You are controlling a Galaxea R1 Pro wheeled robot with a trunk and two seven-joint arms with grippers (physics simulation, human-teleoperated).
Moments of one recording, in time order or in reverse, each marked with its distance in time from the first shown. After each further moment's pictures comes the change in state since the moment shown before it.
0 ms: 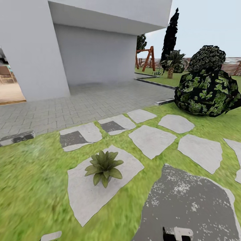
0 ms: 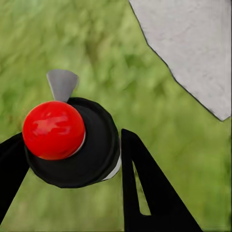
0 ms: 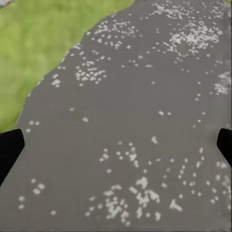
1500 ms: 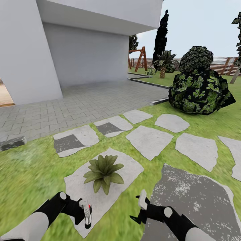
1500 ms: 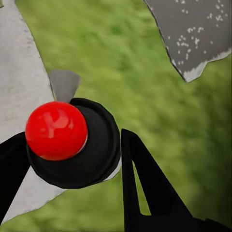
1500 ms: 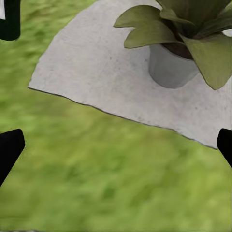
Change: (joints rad) left arm -0.307 -0.025 -0.106 -0.285 -0.819 0.407 -1.150; right arm -0.166 -0.019 0.227 -0.348 0.490 0.188 0.756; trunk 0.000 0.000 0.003
